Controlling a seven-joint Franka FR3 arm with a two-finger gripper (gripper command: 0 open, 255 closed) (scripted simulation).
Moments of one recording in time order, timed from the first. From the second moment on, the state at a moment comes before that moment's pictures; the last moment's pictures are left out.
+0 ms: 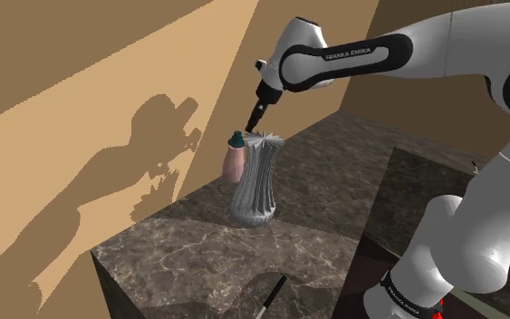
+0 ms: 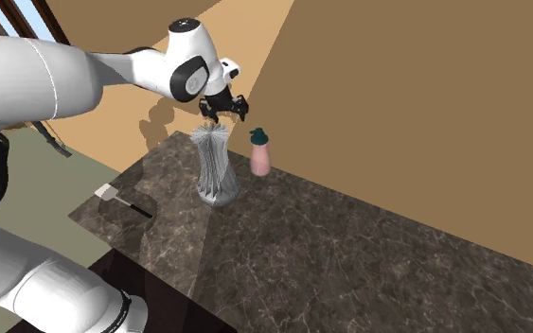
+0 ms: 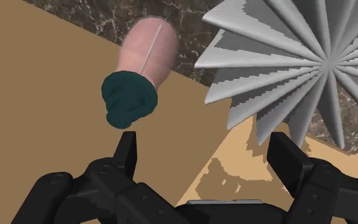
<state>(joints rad) 0.27 -0.09 -0.15 -2.04 0.00 2.29 -0.48</state>
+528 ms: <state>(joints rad) 0.26 0.09 -0.16 -1.99 0.09 2.74 -0.73</state>
